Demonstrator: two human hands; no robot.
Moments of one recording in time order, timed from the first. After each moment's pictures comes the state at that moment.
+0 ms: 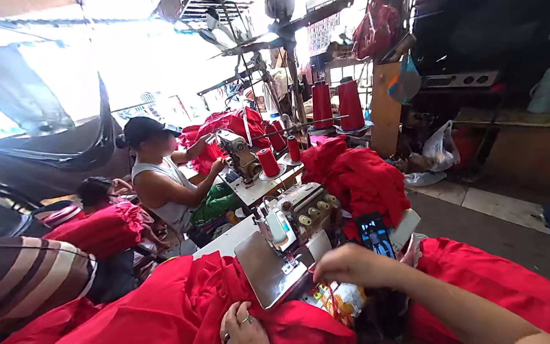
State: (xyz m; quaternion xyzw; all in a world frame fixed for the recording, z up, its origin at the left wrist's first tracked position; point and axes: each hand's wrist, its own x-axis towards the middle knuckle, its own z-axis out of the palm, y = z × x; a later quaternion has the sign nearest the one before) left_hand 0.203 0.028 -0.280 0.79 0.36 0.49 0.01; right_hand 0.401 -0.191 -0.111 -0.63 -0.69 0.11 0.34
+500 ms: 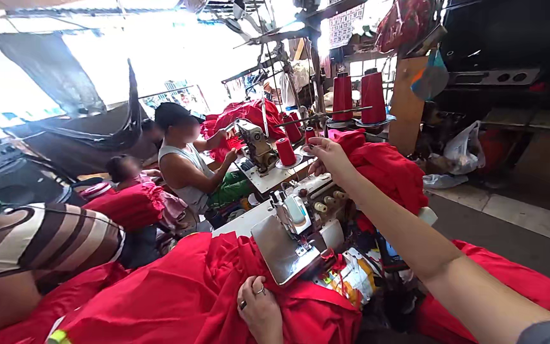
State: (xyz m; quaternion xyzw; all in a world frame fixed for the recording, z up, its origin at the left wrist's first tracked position) left_hand 0.204 0.025 -0.277 0.80 0.38 0.47 0.02; right_hand 0.489 -0.064 -0.011 -0.58 -0.32 0.16 0.73
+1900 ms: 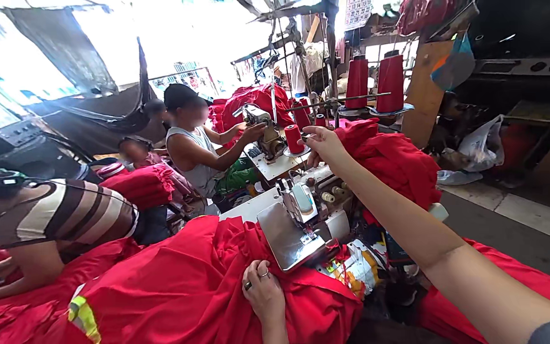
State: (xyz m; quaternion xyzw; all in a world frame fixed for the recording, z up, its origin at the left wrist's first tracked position) left_hand 0.208 0.028 -0.283 0.79 0.39 0.47 -0.01; right_hand 0.480 -0.038 -0.004 -0.62 -0.37 0.18 0.67
